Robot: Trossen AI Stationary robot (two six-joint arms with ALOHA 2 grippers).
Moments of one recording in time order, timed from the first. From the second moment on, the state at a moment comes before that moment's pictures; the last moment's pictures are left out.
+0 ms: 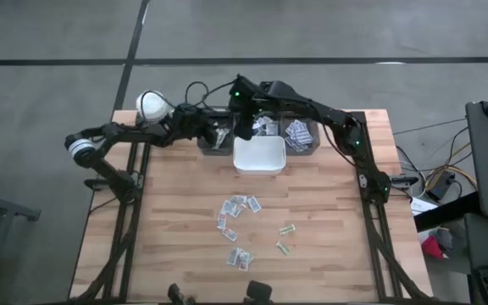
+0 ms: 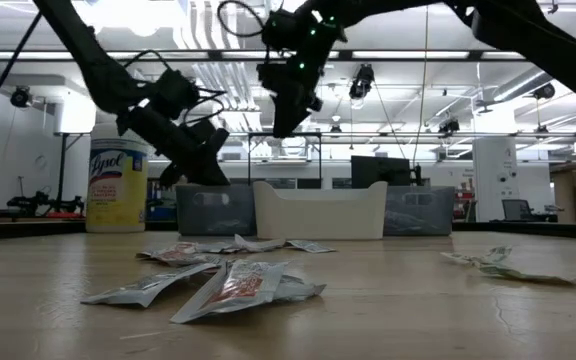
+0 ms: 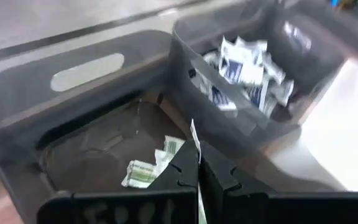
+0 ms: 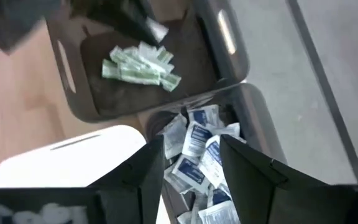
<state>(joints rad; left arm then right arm) 0.73 1.50 0.65 0.35 0.12 -0.25 -0.41 2.26 2.36 -1.13 0.10 -0.14</state>
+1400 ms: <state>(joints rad) 0.67 1.33 0.95 -0.28 0.04 0.03 -0.39 1.62 1.63 -0.85 0.11 0.08</state>
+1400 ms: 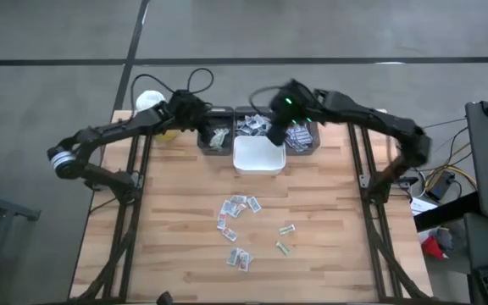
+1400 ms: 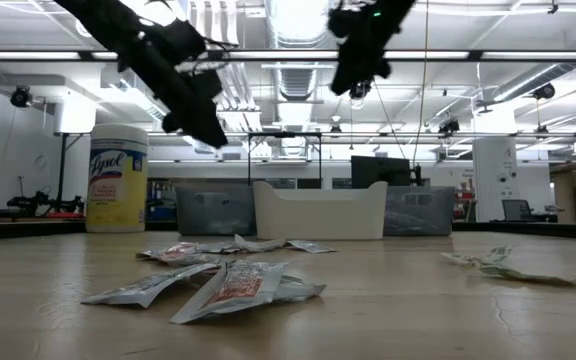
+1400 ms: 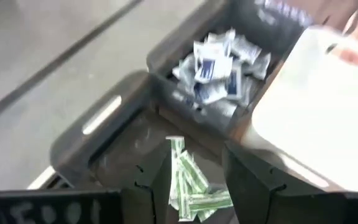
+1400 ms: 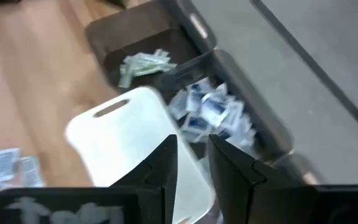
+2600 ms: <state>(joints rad) 0.42 0.73 0.66 -0.23 0.25 -0.17 0.29 1.40 0.94 -0.59 -0.13 0.44</state>
